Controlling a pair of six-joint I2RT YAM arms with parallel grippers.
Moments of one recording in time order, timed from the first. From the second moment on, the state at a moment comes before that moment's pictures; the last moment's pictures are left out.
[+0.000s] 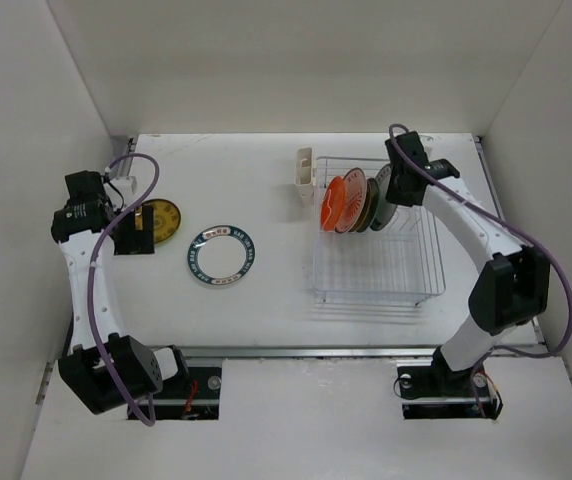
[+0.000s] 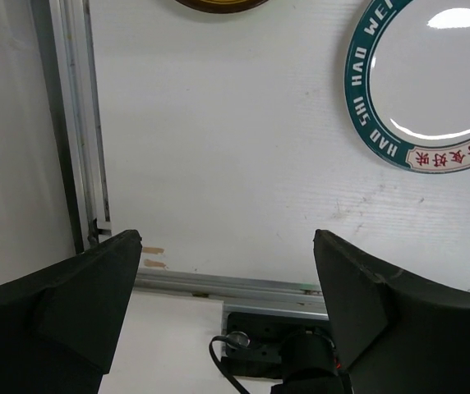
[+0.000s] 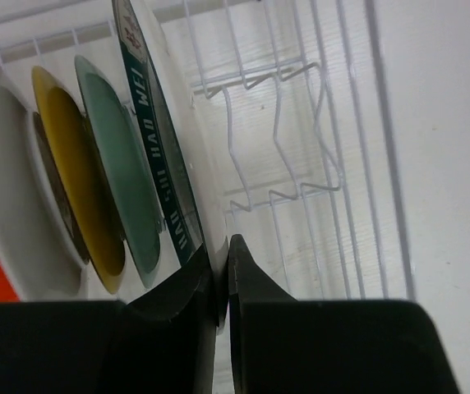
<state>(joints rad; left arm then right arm) 0.34 1.22 1.27 -1.11 0.07 0.28 0.30 1.65 1.46 -0.76 0.37 0.48</state>
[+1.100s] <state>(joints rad) 0.34 1.22 1.27 -1.15 0.09 0.21 0.78 2.14 1.76 -0.38 -0.37 0.65</state>
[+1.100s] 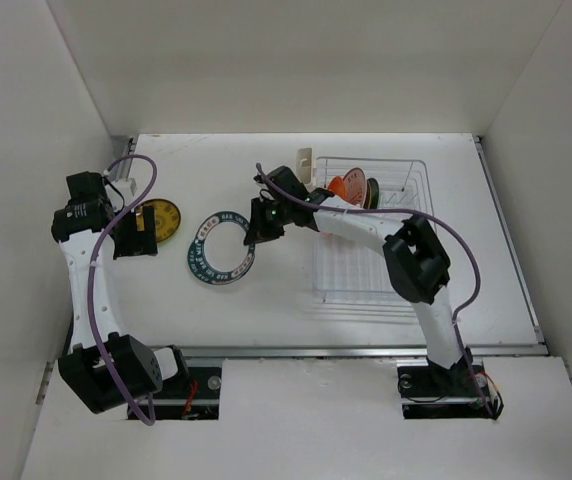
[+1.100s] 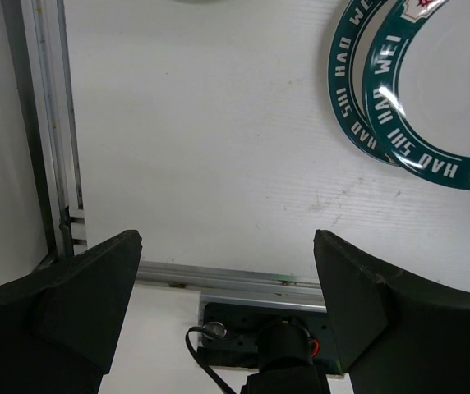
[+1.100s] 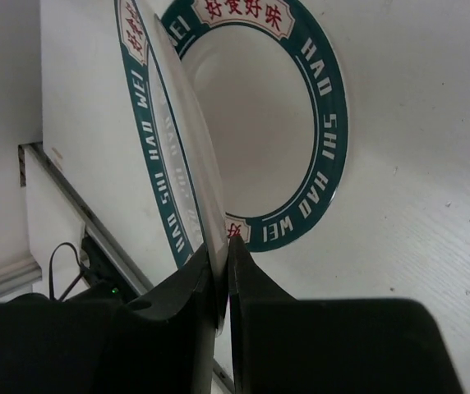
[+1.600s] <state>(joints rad) 0.34 1.22 1.27 -1.15 0.08 0.21 0.82 2.27 1.99 -0.57 -0.22 0.63</state>
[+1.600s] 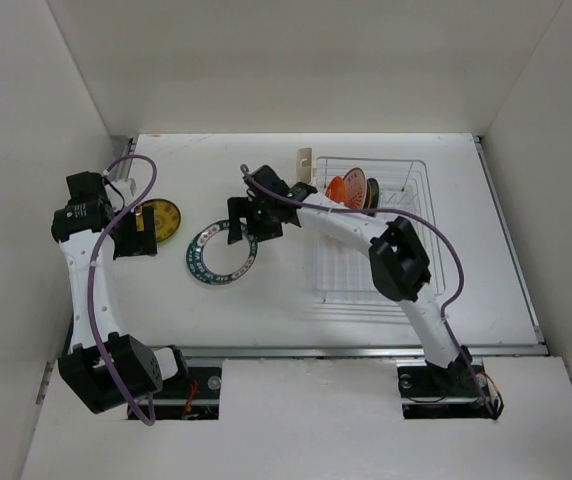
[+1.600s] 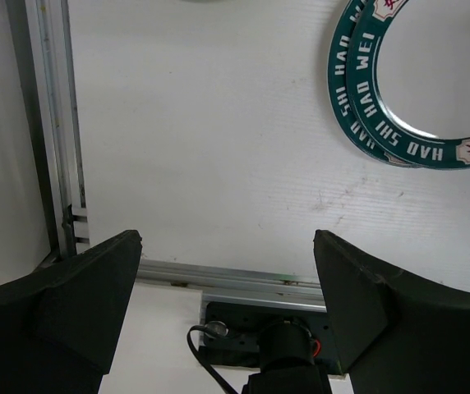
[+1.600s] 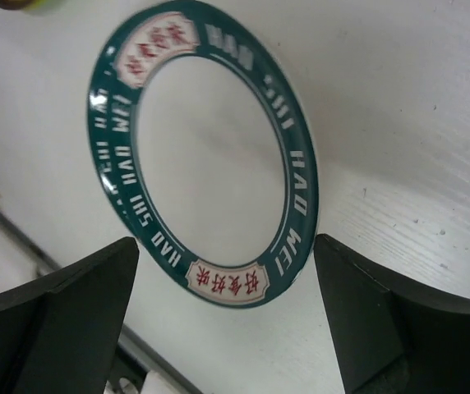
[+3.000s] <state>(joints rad) 0.34 1.21 1.27 -1.16 0.09 0.22 0.40 1.70 1.53 -0.81 0.49 0.63</state>
